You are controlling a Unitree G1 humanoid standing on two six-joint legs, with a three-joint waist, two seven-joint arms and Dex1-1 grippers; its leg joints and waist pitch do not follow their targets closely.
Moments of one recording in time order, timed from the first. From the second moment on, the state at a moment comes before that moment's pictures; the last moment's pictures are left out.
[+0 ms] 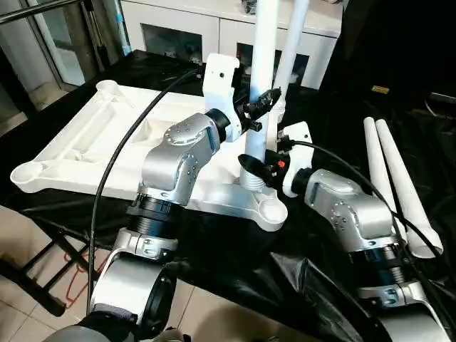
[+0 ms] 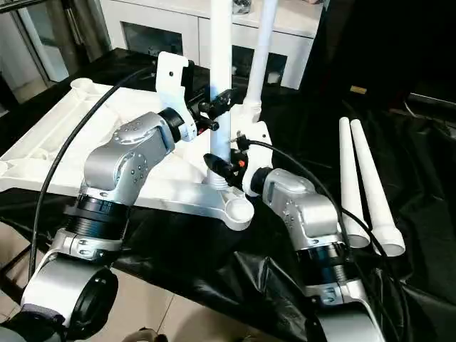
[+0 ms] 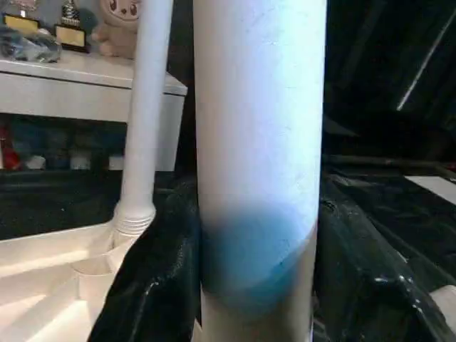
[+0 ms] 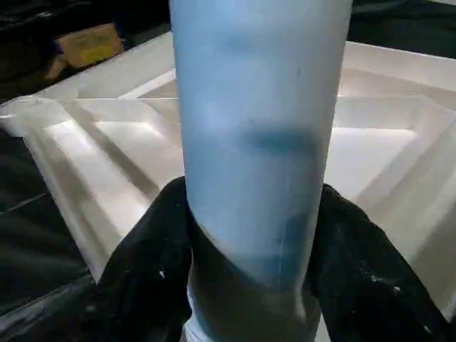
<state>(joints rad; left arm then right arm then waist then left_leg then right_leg) -0.85 0.01 0.00 0.32 -0.29 0.49 -0.44 -0.54 -0.18 0.06 0.19 0.34 0.60 0.56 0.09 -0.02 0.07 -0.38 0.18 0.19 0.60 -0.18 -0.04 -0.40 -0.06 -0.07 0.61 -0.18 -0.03</state>
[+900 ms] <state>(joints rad) -0.84 0.11 0.14 0.32 -0.71 0.76 -0.89 -0.39 -0.36 0.00 -0.03 0.64 0.70 0.97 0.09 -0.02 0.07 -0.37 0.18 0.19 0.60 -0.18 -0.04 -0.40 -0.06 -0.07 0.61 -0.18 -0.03</state>
